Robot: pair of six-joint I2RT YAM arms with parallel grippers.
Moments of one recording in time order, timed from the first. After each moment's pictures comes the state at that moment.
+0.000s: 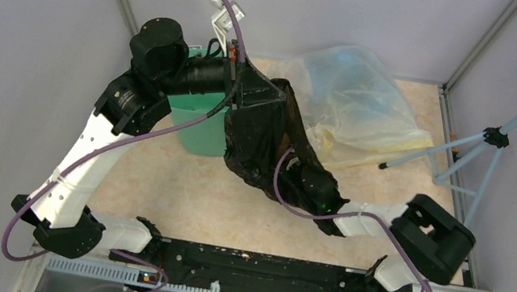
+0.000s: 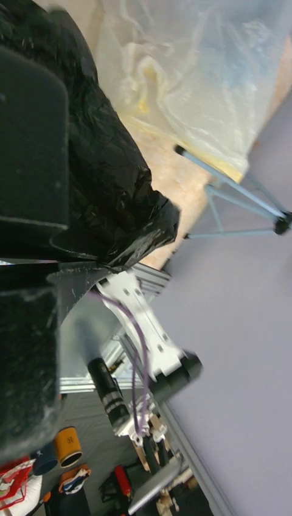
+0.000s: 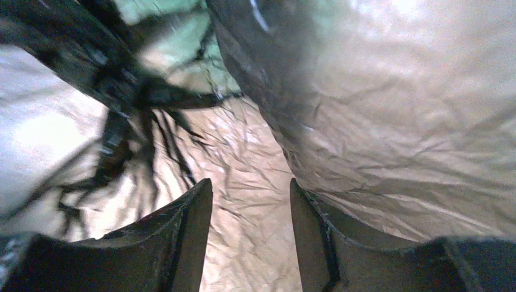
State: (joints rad) left arm -0.60 1.26 1.74 -0.49 0.70 -0.55; right arm 0.94 1.45 0.50 0.76 0.14 0.38
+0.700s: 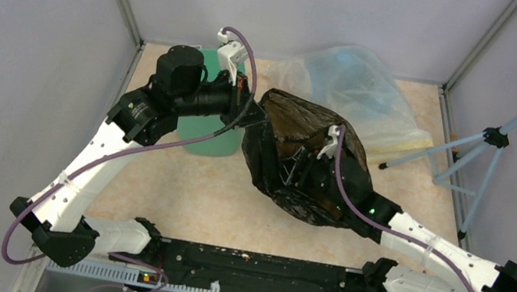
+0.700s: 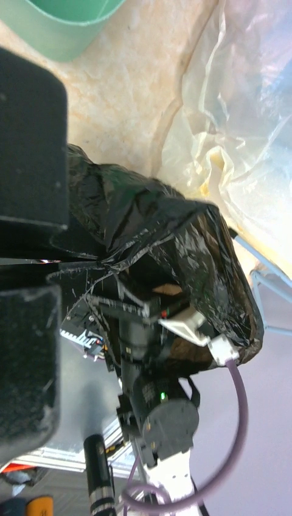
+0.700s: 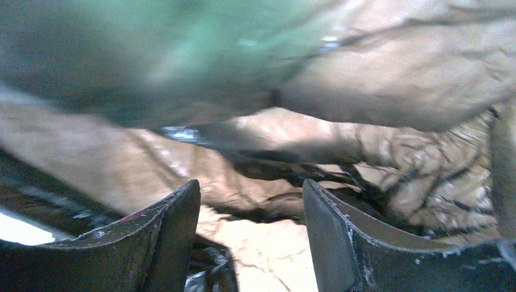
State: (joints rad) left arm -0.60 1.20 1.55 -0.65 0.47 -0.36; right arm 0.94 0.97 0.69 0.04 0.18 0.65
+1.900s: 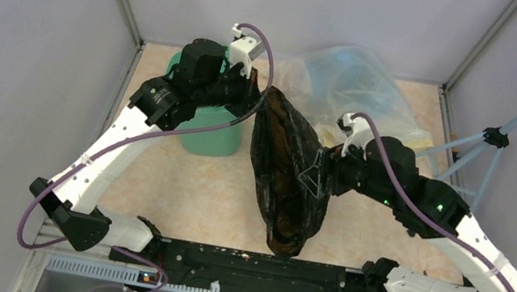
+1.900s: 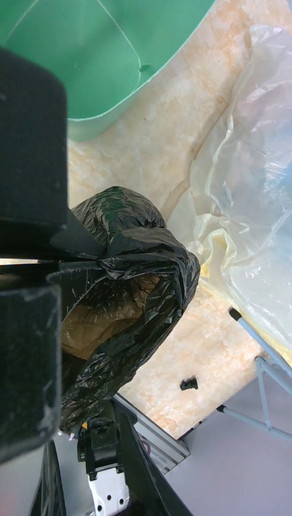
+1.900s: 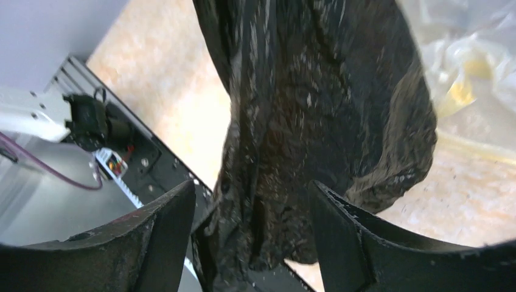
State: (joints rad) left arm -0.60 1.33 1.62 -0.70 0.27 -0.23; right arm 0.94 0.92 1.28 -0.79 0.07 0.38
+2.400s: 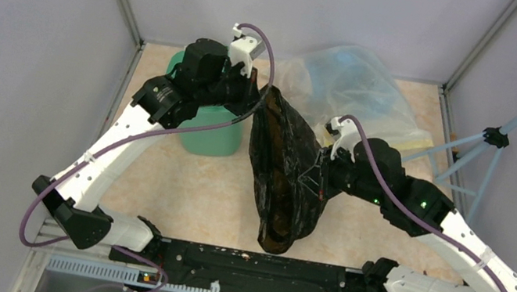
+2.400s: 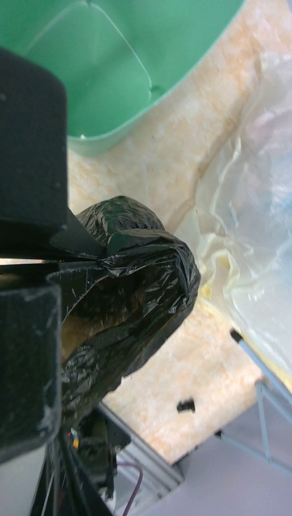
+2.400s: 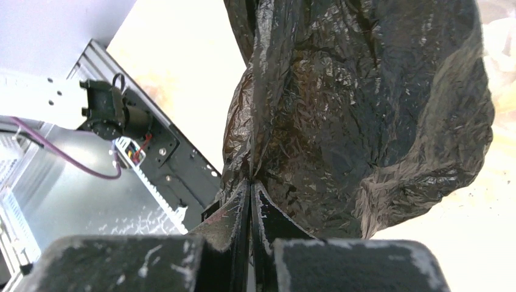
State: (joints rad) left arm -0.59 1.35 1.62 -0.72 0.21 -0.22; right arm 0.94 0.94 1.17 -0.72 -0.04 0.42
